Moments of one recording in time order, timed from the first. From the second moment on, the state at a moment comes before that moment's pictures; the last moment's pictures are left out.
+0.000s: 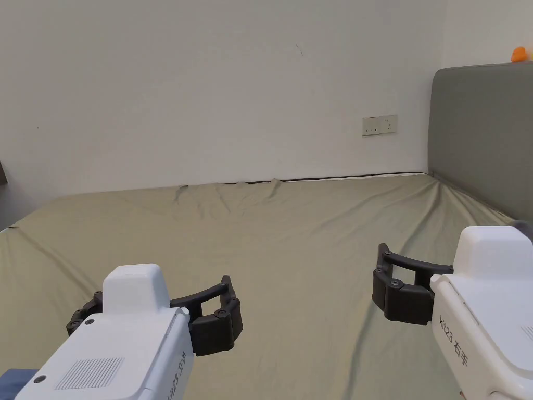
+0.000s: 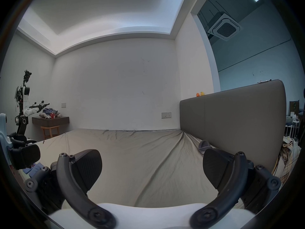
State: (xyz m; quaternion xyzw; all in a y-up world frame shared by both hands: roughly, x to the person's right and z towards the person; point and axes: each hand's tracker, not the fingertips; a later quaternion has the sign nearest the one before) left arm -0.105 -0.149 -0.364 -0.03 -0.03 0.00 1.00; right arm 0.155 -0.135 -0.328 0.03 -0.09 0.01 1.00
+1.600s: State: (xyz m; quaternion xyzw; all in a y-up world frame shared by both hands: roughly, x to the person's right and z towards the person) left arm -0.092 -0.134 -0.367 -0.05 -0.05 0.01 1.00; right arm 0.158 -0.141 -0.323 0.06 -0.12 0.05 0.99
